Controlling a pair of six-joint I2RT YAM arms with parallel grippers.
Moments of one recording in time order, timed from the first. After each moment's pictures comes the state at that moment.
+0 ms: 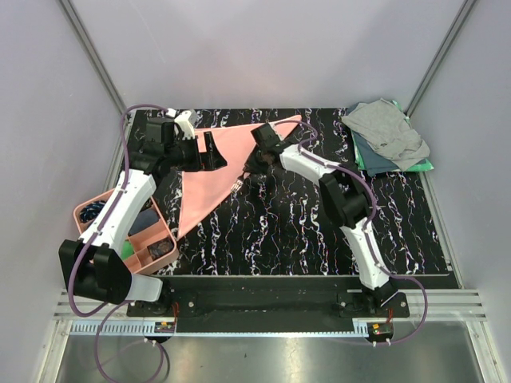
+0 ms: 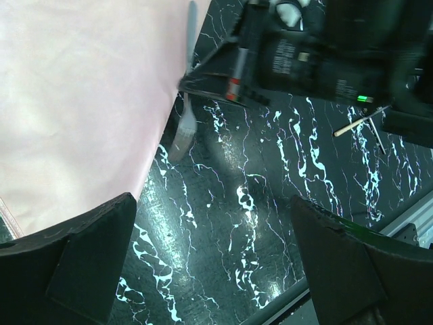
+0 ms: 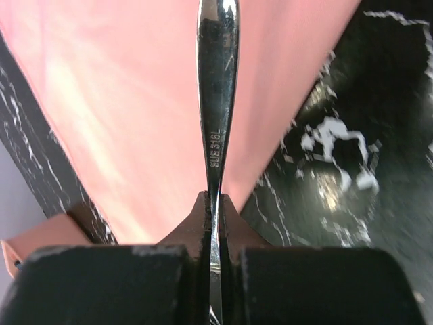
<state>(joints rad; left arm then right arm) -0.20 1.36 1.23 -0.53 0.44 -0.29 0.62 2.29 1.87 -0.44 -0.05 1.03</state>
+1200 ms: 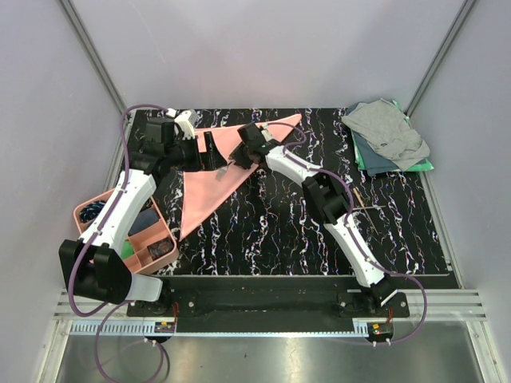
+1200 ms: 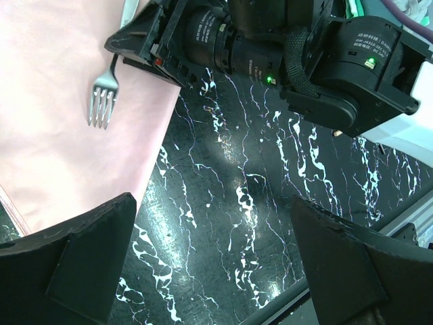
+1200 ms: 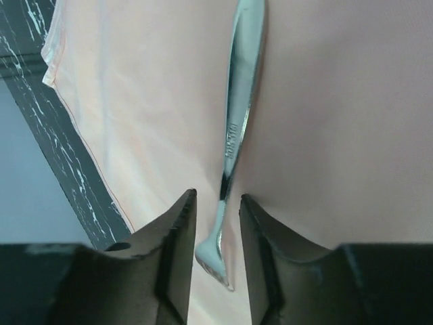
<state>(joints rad) -0.20 1.36 1.23 -0.53 0.44 -0.29 0.65 2.62 2.25 -0.39 0.05 1.26</state>
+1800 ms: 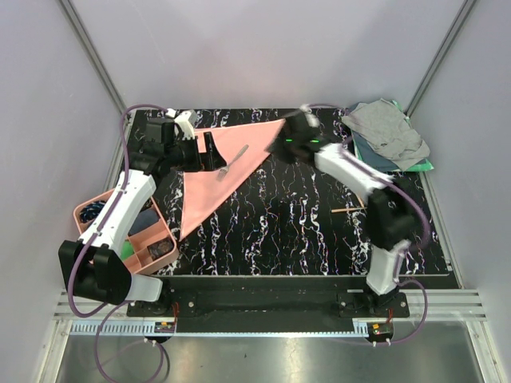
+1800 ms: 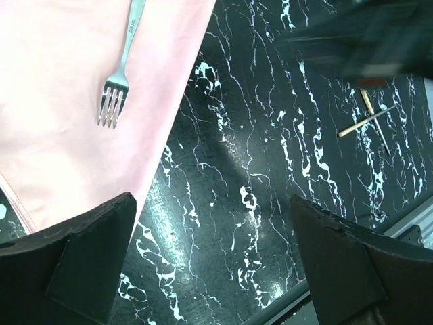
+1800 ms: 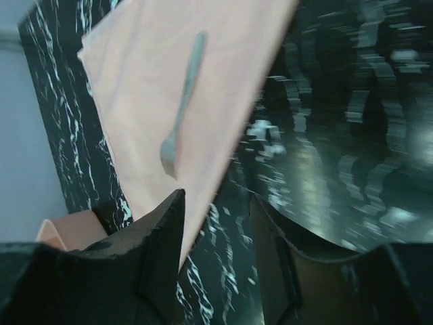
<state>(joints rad) -0.20 1.36 1.23 -0.54 0.42 -0.29 0.56 1.97 1.64 -0.38 0.08 0.93</state>
